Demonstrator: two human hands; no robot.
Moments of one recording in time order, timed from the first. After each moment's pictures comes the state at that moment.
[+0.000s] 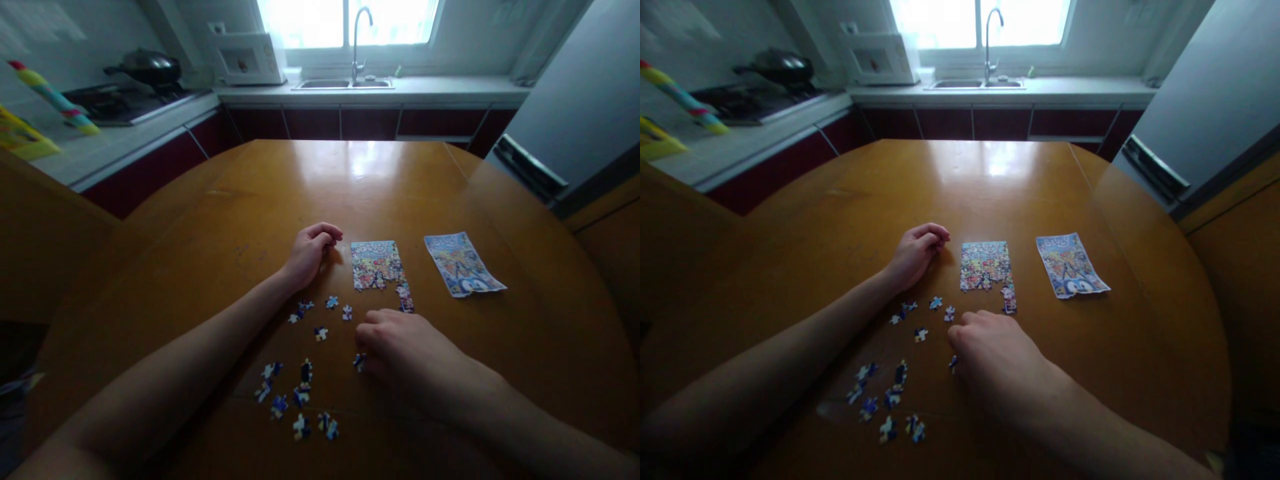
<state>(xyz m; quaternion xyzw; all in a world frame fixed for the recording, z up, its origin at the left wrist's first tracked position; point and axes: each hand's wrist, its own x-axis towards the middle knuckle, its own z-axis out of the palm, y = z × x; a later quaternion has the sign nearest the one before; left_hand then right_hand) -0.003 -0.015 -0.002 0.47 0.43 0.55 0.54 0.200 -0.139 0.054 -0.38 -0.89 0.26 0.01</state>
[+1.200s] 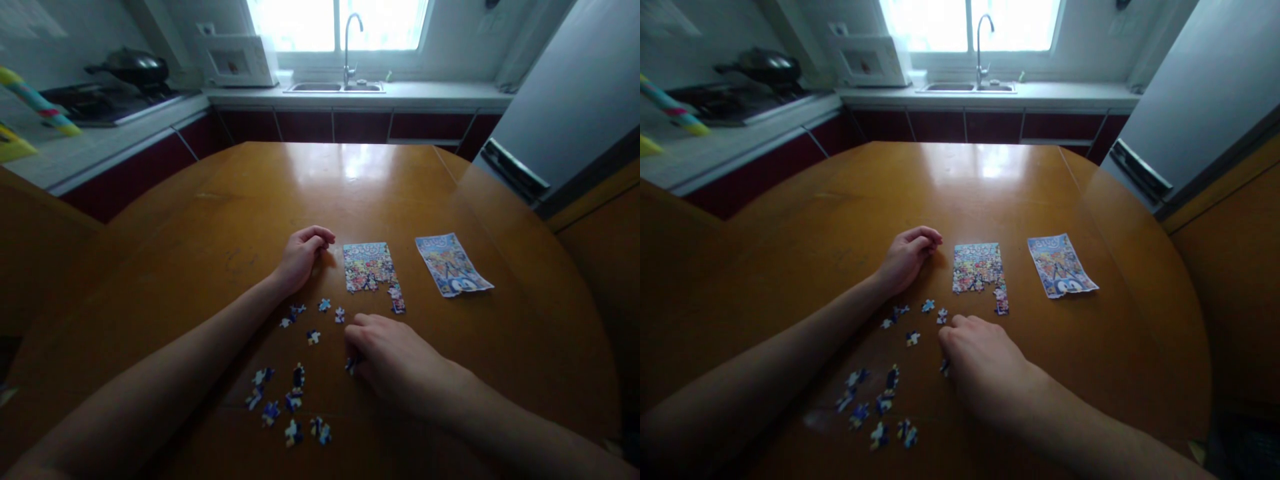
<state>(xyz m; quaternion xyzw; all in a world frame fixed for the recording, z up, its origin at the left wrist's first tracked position) -0.002 -0.017 0.000 0.48 0.44 0.55 0.52 0.194 -0.144 0.046 -0.39 -0.87 0.30 0.02</state>
